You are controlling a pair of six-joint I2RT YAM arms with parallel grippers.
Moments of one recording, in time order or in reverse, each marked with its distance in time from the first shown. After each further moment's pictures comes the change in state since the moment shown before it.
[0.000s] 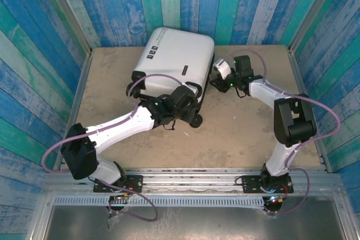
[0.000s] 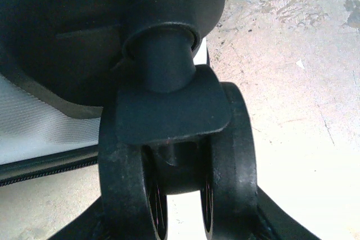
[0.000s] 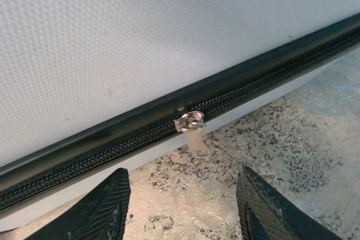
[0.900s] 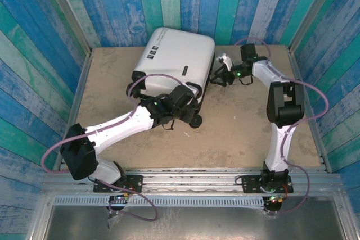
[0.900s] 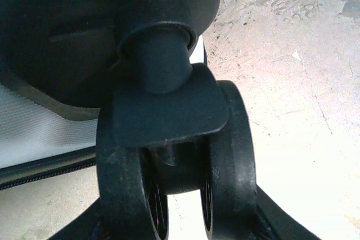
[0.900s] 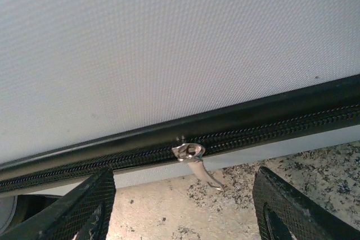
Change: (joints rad) left arm 0.009 -0.005 0.001 -0.012 0.037 0.038; right arm -0.126 0.310 0.452 -0.488 -0.472 -0.233
